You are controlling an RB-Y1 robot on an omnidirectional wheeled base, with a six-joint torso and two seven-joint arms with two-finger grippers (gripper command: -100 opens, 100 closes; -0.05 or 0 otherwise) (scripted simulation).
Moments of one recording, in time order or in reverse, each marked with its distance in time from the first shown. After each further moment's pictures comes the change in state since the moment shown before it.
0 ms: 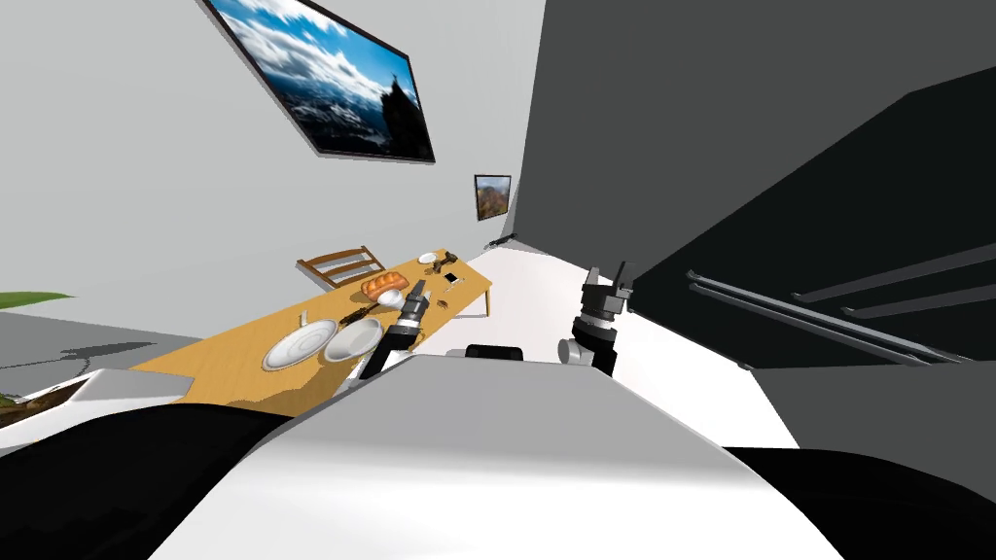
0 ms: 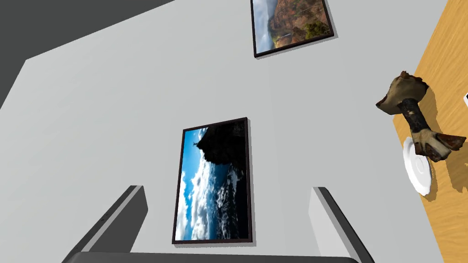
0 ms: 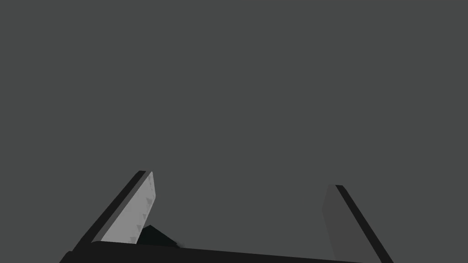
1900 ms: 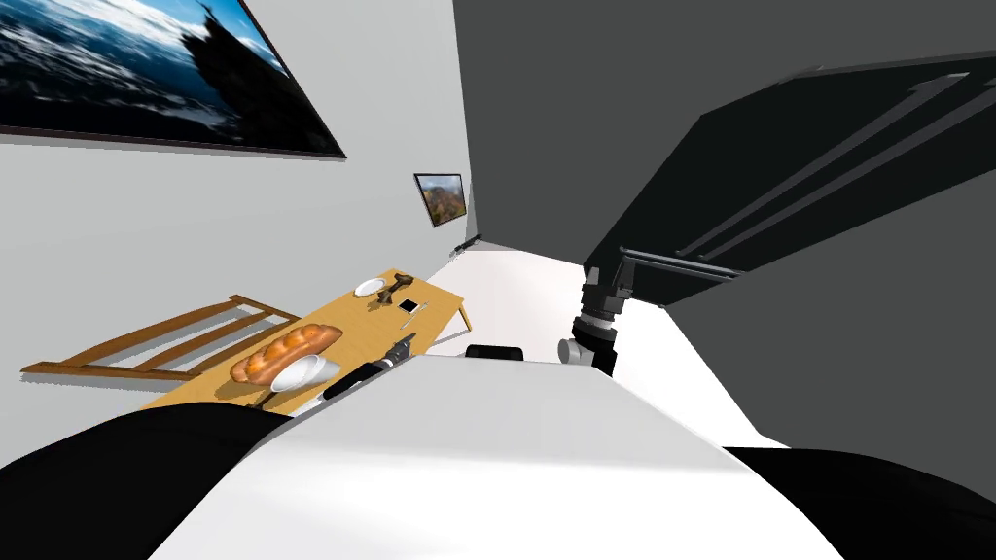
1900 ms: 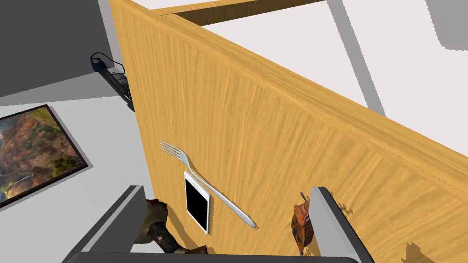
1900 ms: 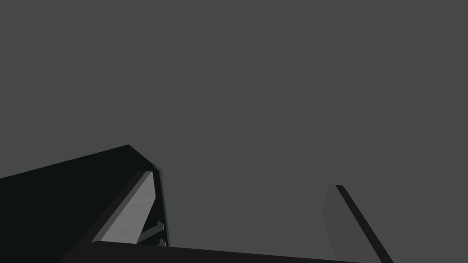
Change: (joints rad) left arm 0.115 0.428 -0.151 0.385 0.443 0.399 0.021; right arm 0.000 0.000 0.000 0.000 0.000 0.000 0.000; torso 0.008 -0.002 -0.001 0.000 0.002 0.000
